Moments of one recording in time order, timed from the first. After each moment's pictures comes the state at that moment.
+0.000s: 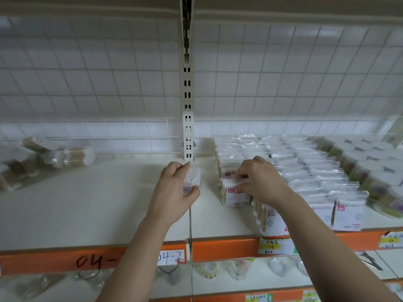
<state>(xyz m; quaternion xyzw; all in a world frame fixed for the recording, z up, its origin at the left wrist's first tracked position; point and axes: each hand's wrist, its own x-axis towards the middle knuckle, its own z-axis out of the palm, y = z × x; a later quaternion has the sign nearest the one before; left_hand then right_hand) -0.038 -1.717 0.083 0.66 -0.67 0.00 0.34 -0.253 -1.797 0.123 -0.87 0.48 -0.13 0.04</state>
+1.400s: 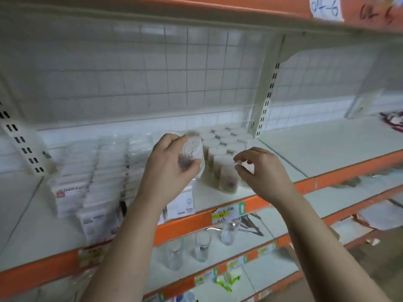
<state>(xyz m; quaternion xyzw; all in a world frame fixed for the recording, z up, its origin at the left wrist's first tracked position) -0.375 -1.780 0.147 0.51 -0.74 -0.03 0.45 -0.604 -1.782 0.142 -0.76 0.56 -0.33 -0.01</state>
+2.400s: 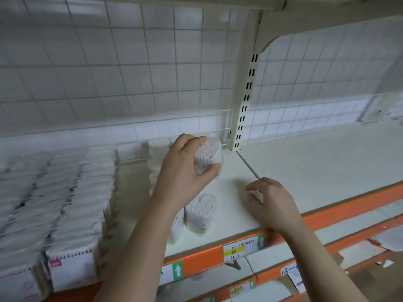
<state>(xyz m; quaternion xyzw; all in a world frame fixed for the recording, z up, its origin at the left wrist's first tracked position) -0.560 -1.907 0.139 0.51 -0.73 -0.08 0.45 -0.788 -1.908 0.061 -0.74 0.62 -0.26 0.04</state>
